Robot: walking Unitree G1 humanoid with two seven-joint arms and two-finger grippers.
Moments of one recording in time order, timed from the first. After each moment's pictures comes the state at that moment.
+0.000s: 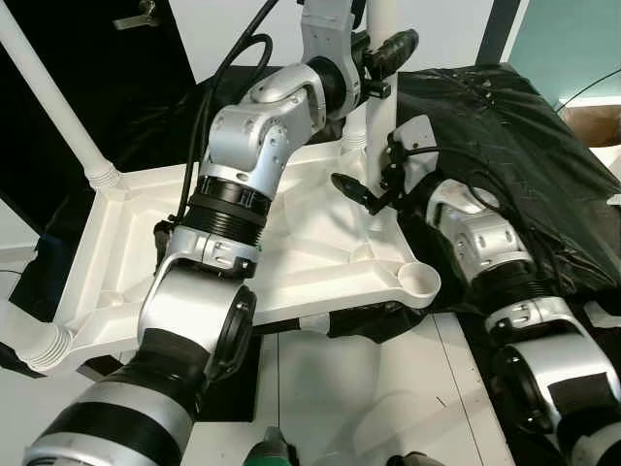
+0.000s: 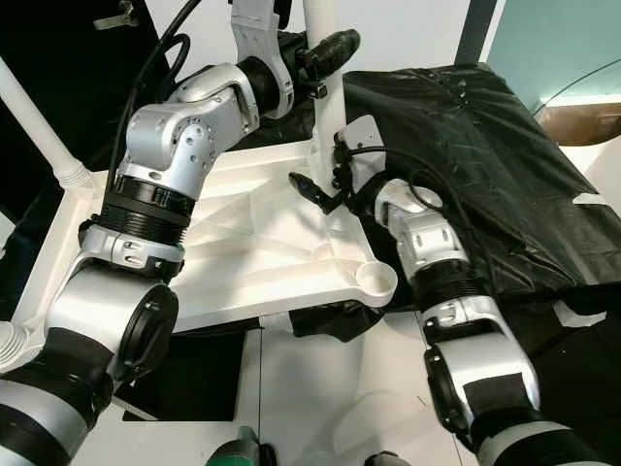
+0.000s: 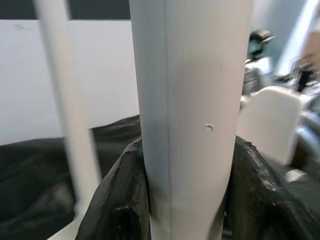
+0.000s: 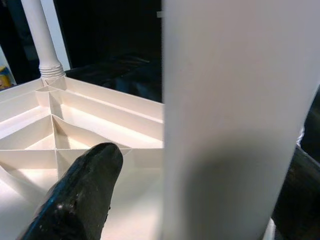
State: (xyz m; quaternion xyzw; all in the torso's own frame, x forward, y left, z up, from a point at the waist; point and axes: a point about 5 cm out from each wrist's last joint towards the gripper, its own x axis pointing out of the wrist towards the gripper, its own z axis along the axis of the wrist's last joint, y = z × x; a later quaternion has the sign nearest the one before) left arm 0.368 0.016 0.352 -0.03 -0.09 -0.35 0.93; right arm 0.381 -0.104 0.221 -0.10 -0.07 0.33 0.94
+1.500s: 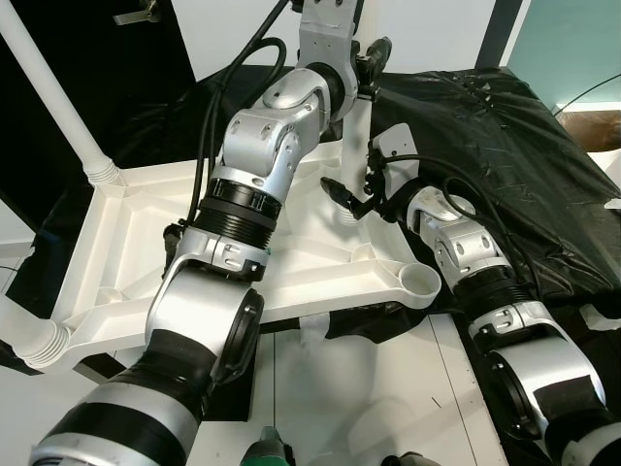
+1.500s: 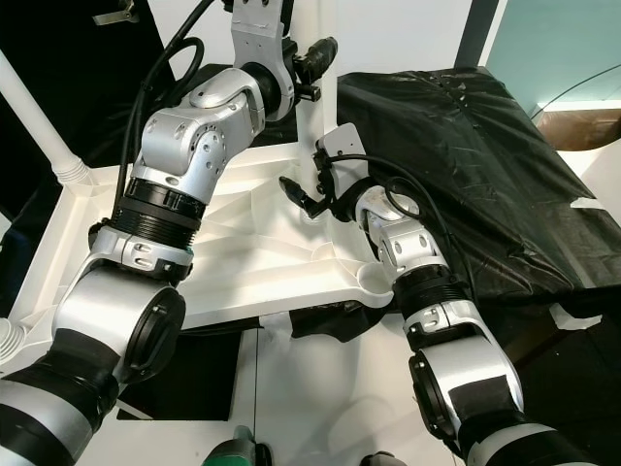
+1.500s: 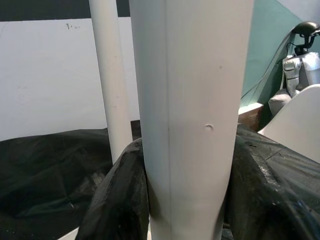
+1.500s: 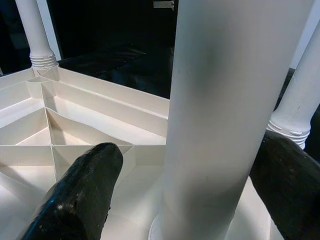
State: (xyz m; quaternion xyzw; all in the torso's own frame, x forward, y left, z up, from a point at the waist) left arm 0.371 0.015 0.350 -0.01 -0.09 -0.29 0.95; right arm 0.381 -0.092 0.216 -0.11 -0.06 0.31 0.94
